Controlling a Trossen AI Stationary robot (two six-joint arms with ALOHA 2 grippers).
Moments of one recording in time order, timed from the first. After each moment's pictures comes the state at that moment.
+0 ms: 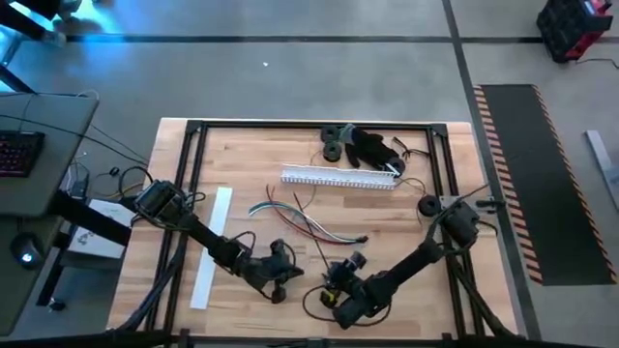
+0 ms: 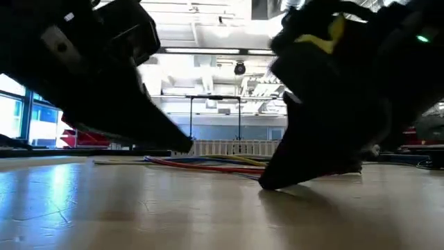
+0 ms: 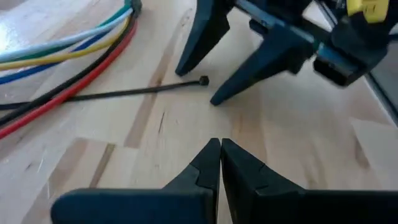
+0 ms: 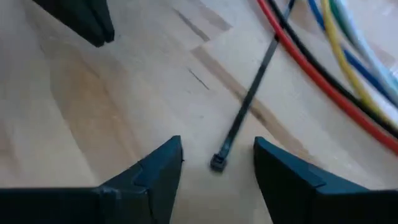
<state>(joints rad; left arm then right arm) -0.60 1.93 0.74 0.61 -0.50 -0.50 0.66 2.25 1.39 -0.48 0.73 1.25</state>
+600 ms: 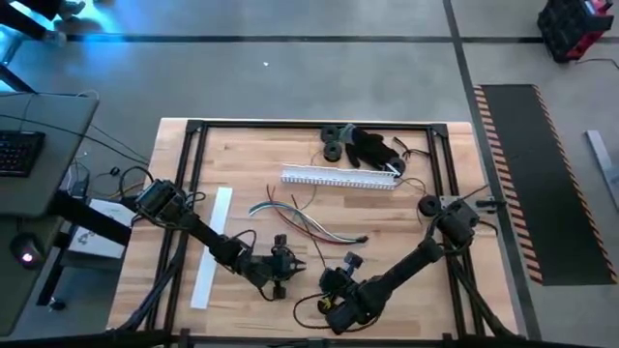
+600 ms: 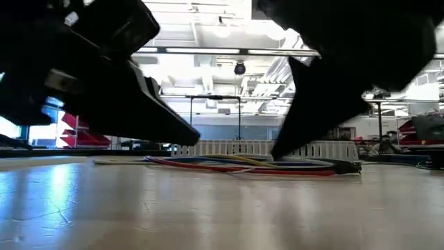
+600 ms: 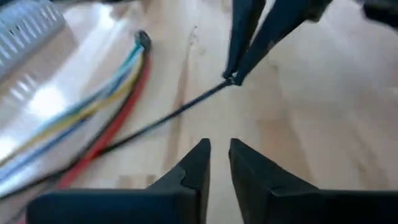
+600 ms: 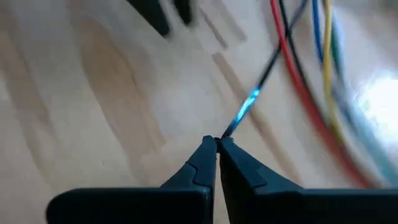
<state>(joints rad) -0.56 1.93 0.74 0.66 -0.59 -0.13 0.66 2.23 1.66 -0.86 0.71 0.96</state>
